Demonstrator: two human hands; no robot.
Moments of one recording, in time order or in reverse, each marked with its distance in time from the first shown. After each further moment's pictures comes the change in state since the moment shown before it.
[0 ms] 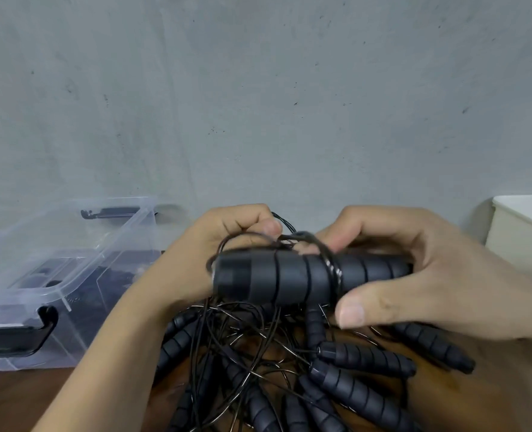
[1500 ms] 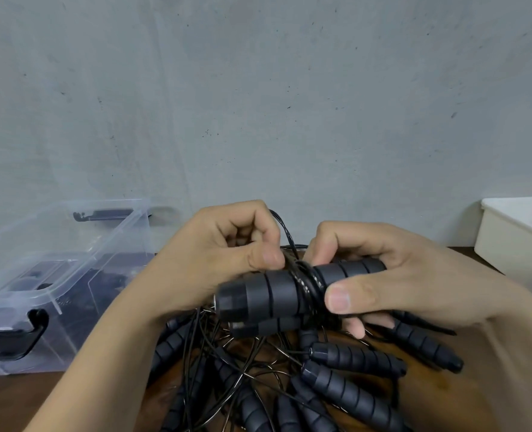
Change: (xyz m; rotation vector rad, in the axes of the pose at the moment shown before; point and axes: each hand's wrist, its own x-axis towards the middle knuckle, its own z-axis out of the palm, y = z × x) left_hand -0.002 0.015 0.007 -0.101 -0.049 0.092; right_hand 0.007 0.022 -0.011 0.108 -0.176 0.146
